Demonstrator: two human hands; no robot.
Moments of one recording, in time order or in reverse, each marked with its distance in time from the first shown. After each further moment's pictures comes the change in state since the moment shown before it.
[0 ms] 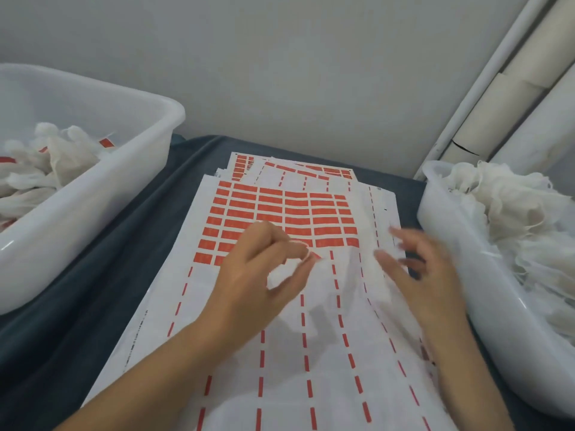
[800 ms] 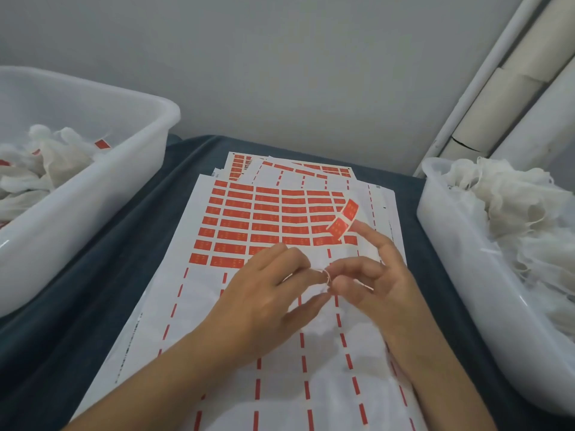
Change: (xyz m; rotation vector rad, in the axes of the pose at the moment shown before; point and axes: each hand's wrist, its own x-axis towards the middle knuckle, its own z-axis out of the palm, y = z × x) left_hand -0.010 0.006 0.005 0.190 -0.330 0.118; right_hand -0.025 -0.029 0.013 0.496 -0.470 -0.047
